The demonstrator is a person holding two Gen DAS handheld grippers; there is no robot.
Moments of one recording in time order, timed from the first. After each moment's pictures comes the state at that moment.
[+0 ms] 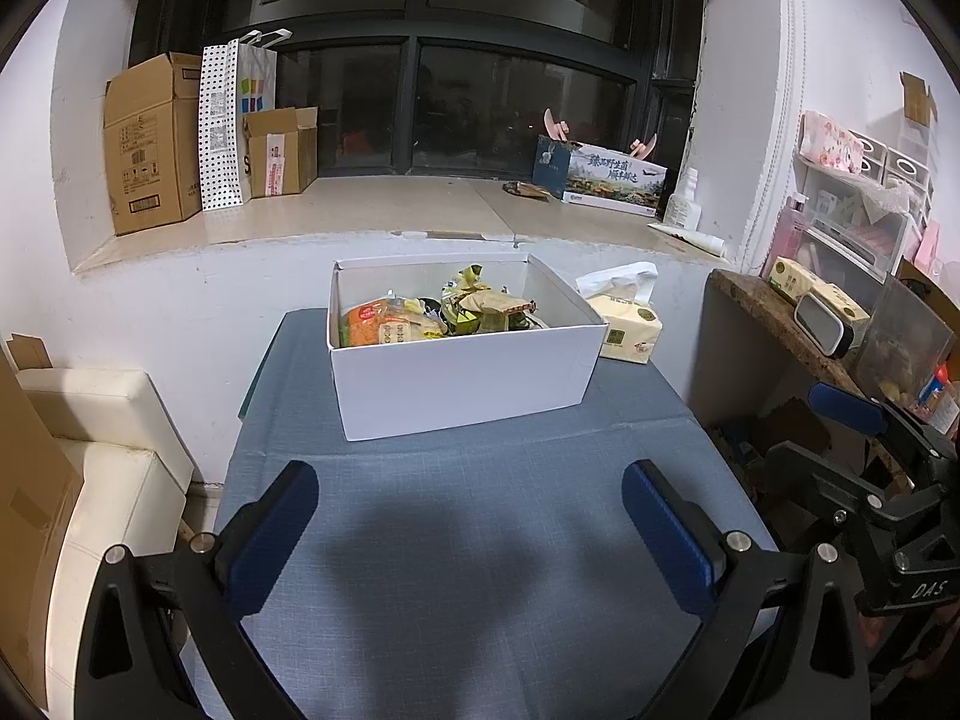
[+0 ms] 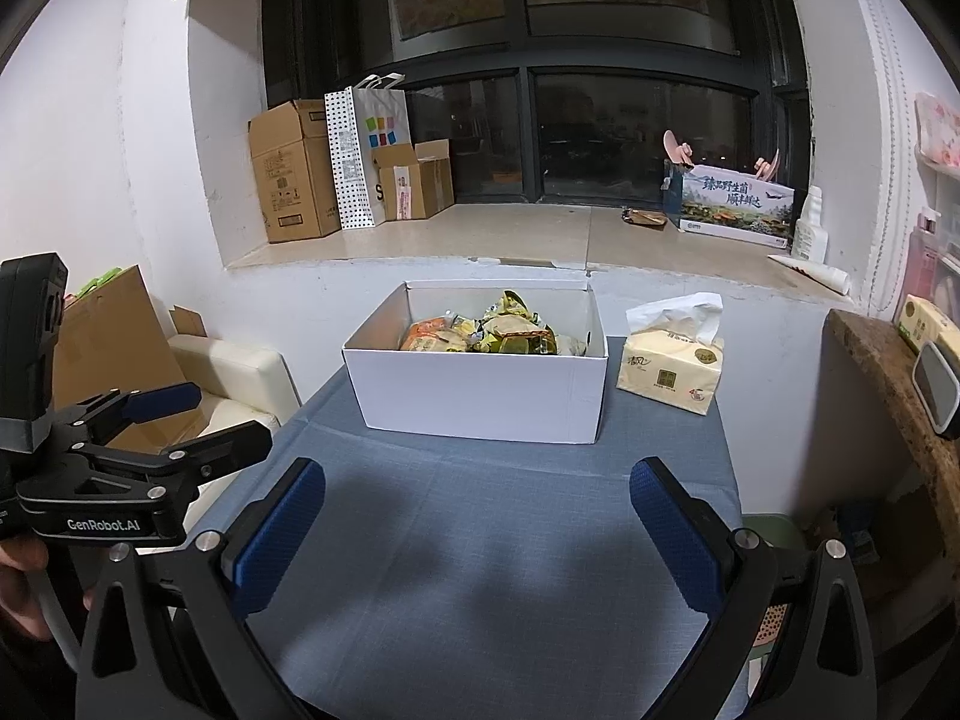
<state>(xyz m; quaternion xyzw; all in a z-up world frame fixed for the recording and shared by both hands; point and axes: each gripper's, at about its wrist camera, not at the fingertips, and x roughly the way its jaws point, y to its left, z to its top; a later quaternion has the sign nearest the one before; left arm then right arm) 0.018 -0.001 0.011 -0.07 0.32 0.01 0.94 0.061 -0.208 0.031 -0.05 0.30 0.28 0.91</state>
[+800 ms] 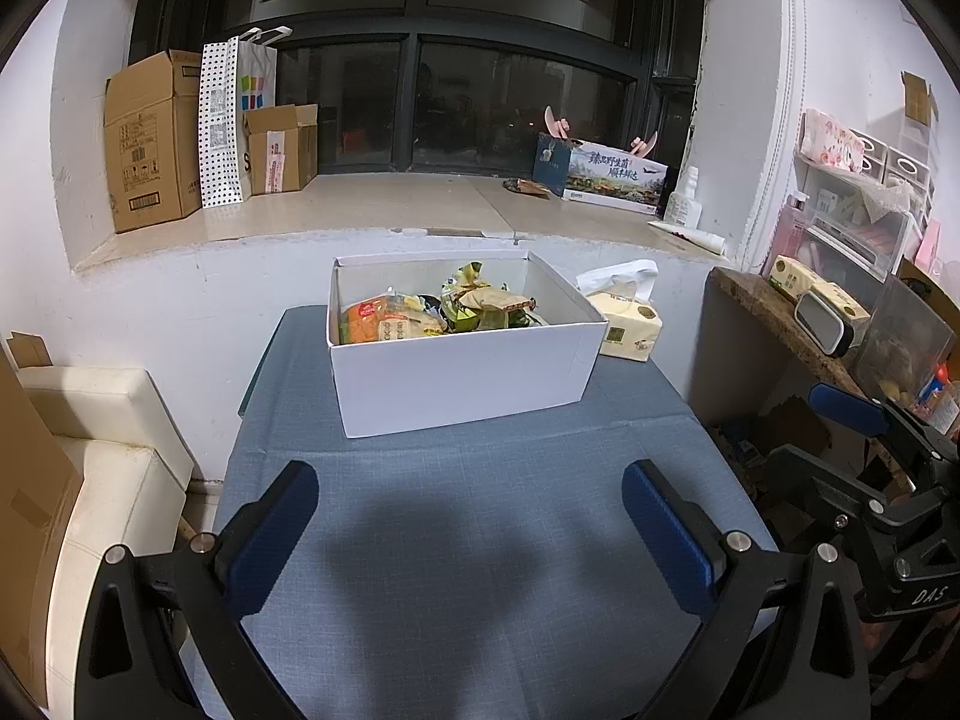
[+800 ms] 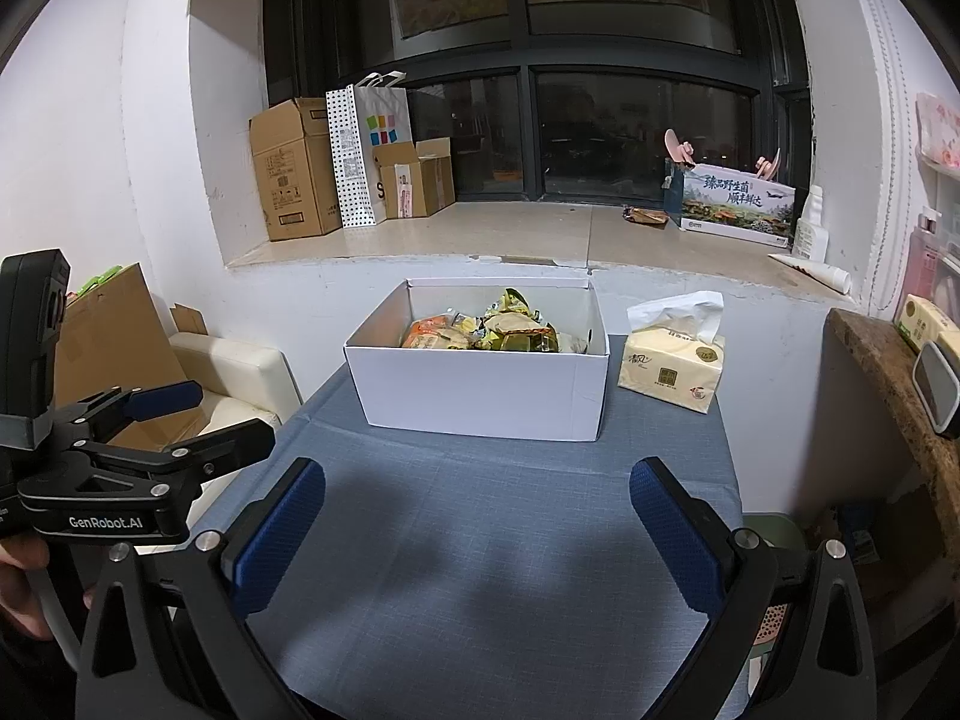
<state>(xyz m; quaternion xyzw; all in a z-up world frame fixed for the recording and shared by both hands) 0.017 -0.001 0.011 -0.07 0.33 0.01 0.94 0.060 -0.206 0.031 -0.05 0.30 0.28 0.91</state>
